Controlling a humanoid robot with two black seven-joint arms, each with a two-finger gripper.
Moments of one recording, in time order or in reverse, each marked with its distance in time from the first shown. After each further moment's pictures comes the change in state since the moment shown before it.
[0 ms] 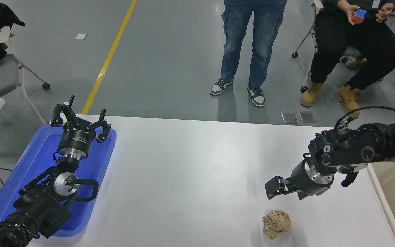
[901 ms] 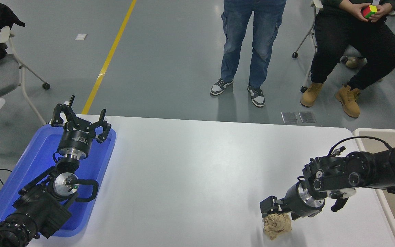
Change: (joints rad) left arm 0.000 0.000 0.000 0.000 0.000 0.000 0.000; right arm -0.216 0.035 0.081 -0.101 -0.043 -0.071 0.004
